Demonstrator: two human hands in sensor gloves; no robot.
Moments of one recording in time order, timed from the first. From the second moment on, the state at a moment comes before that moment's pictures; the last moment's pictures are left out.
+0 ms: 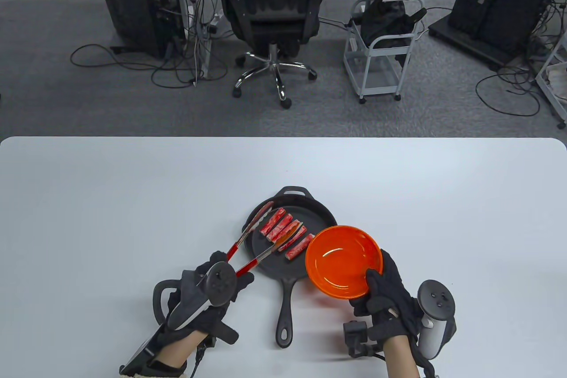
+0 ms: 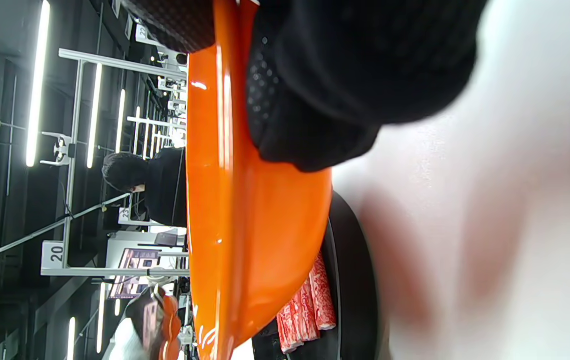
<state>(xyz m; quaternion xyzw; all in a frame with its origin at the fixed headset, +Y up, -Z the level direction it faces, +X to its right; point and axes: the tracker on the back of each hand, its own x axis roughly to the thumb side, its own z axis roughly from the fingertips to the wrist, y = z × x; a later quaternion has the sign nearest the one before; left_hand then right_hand) -0.178 -0.684 -0.273 0.01 -0.03 0.05 1.00 0.203 -0.747 -0.262 -0.19 0.00 0.73 0.65</state>
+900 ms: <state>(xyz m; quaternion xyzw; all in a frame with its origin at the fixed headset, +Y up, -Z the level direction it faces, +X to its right) -0.197 -0.708 -0.263 0.01 -0.01 0.05 1.00 0.261 -0.782 -0.263 -0.35 -0.02 0.72 0.60</state>
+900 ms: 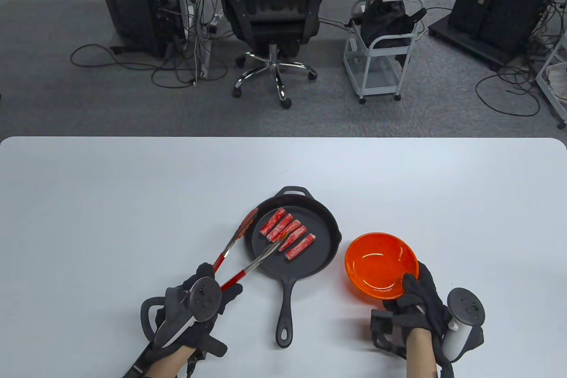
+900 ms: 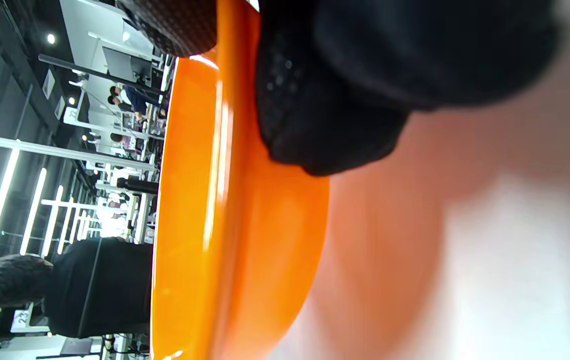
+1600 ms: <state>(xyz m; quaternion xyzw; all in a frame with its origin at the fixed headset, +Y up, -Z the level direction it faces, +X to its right) -0.201 -0.711 -0.261 0.00 -0.01 0.06 1.00 0.259 -0.778 -0.265 -0.37 -0.02 0.78 0.51</state>
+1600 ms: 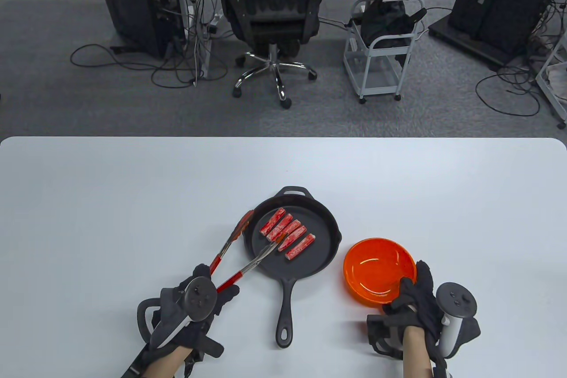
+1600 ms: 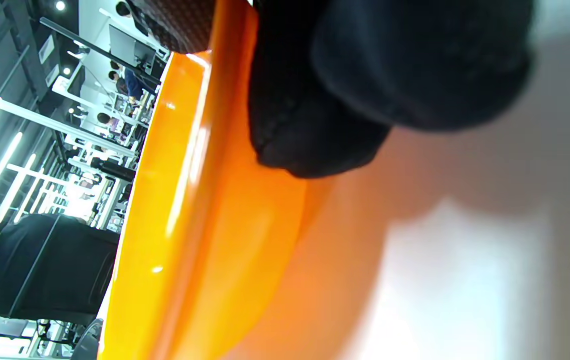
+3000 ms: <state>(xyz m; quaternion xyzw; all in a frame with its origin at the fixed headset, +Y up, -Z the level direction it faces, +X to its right) -0.206 -0.711 -0.265 -0.01 -0.01 0.06 1.00 0.200 -0.701 -0.253 -0.03 -0.21 0.97 0.09</state>
